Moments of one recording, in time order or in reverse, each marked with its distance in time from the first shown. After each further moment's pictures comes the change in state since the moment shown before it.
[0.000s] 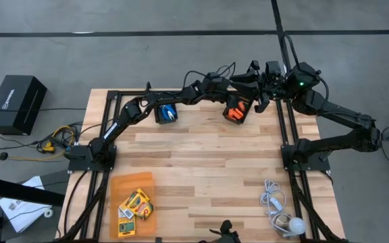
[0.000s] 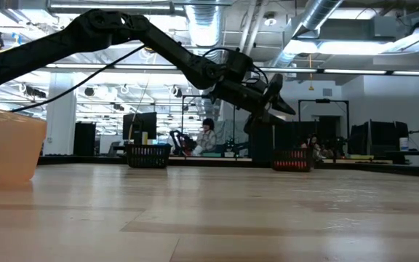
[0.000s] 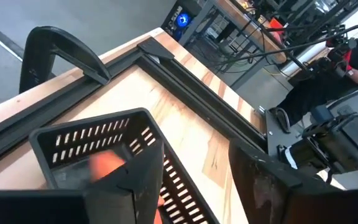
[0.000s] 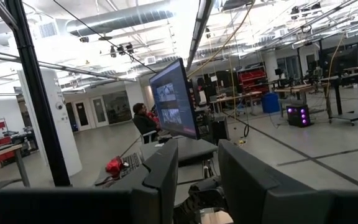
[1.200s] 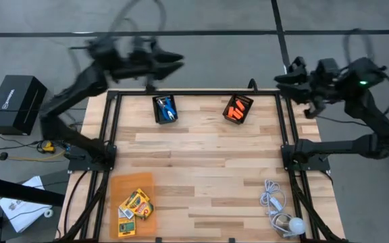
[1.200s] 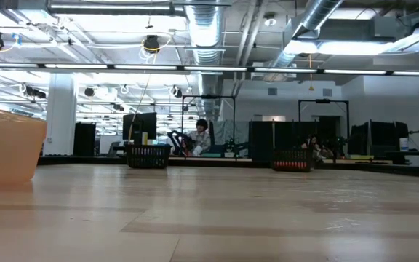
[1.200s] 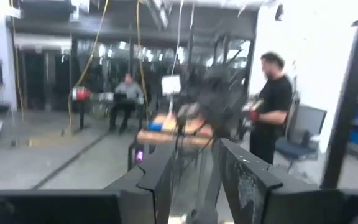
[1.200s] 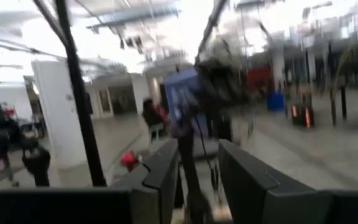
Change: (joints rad) left arm -0.041 -1.089 -0.278 -0.271 0.023 0.372; right arm 0.042 -0.211 0.264 -0.503 0.004 -0.063
